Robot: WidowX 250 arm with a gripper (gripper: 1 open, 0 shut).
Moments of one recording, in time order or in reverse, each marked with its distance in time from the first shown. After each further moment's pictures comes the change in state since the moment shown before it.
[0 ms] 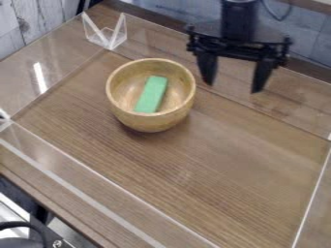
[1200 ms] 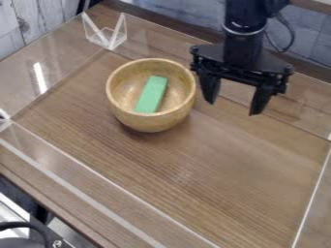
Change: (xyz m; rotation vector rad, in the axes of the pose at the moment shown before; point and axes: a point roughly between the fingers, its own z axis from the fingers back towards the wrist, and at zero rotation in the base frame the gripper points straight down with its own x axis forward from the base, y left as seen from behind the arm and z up) arm -0.007 0.002 -0.021 0.033 -0.017 -0.039
